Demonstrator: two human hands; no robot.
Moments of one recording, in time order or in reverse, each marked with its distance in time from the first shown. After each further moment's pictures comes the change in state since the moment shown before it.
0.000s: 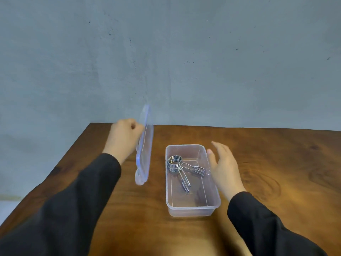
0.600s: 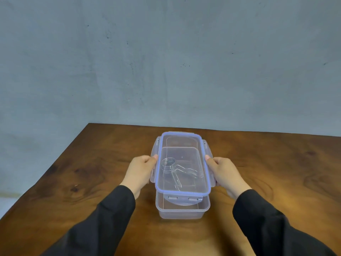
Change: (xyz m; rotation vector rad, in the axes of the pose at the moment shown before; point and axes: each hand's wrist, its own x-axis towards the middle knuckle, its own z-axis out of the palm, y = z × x) left_hand -0.053 -0.030 0.087 -0.341 -0.242 -0.300; right_hand 0.011 0.008 -0.038 0.243 -0.358 0.335
